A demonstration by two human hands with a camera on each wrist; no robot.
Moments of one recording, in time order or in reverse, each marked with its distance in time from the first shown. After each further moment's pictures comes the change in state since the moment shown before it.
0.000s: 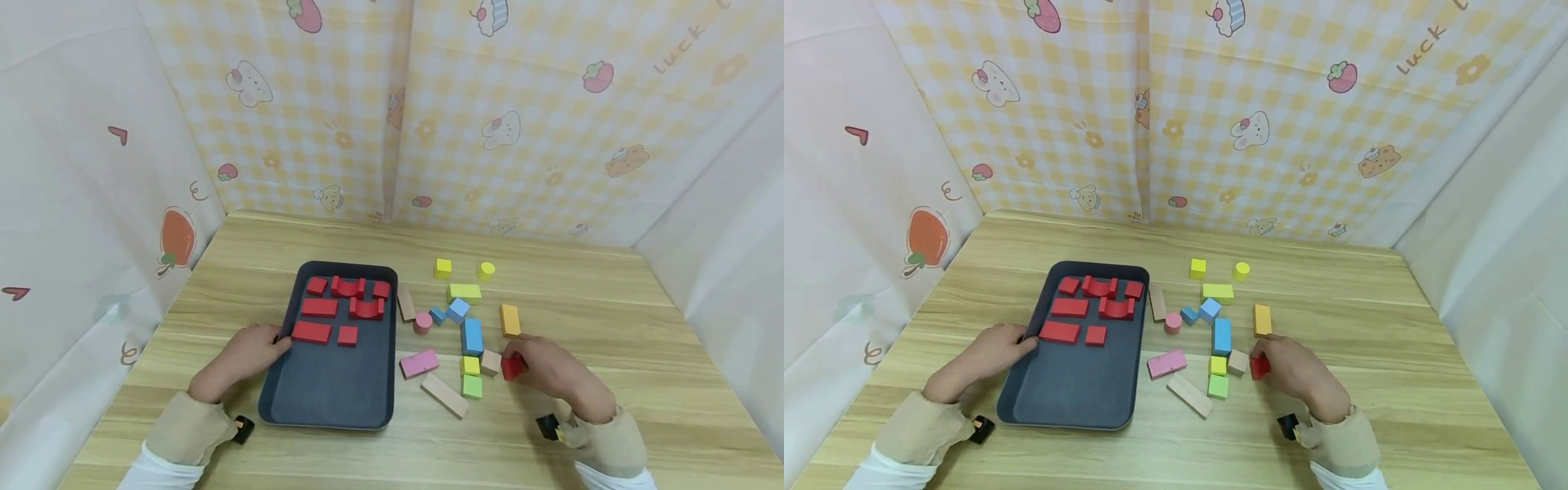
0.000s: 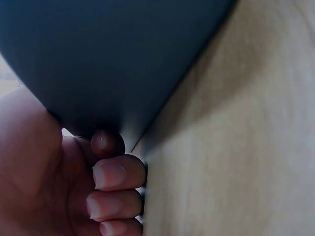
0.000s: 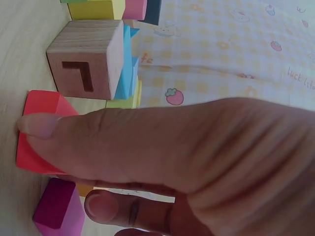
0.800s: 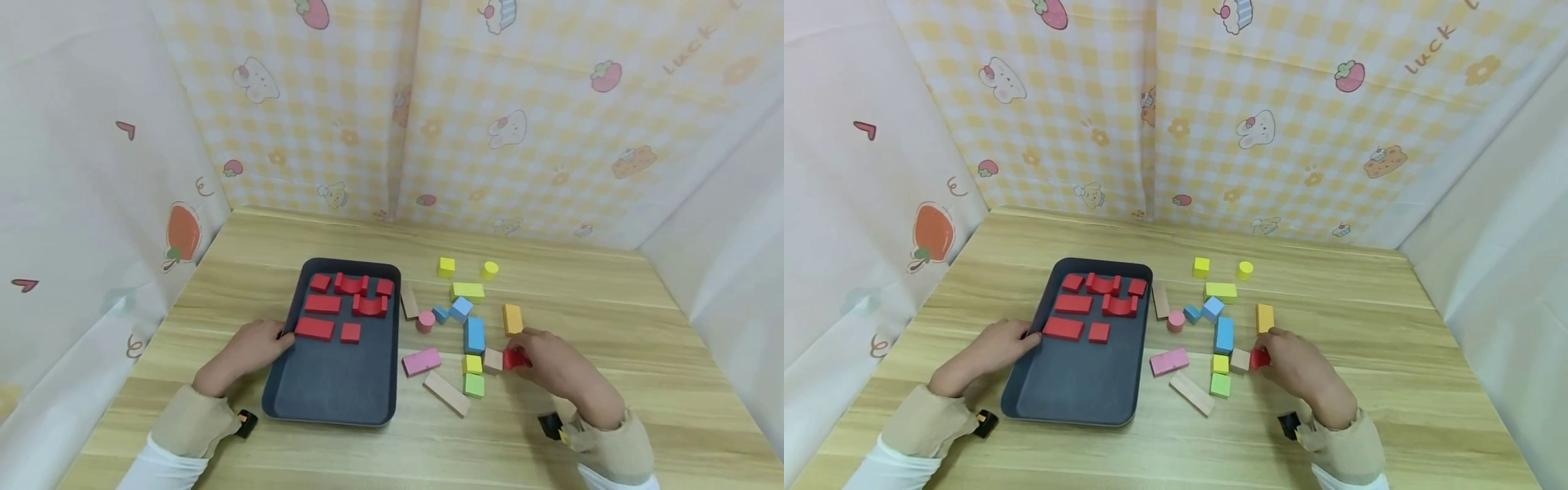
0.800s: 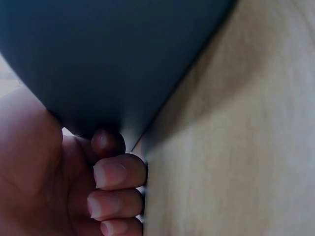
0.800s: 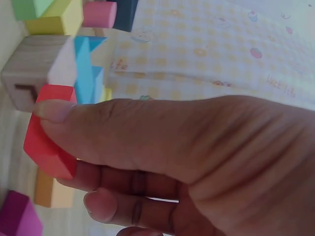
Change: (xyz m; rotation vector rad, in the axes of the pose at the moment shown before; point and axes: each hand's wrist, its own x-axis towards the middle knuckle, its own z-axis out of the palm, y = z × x) left_hand 0.000 0.000 0.001 -0.008 0.006 0.005; right_hand -0.004 -0.012 -0.014 -0.065 0.067 -0.039
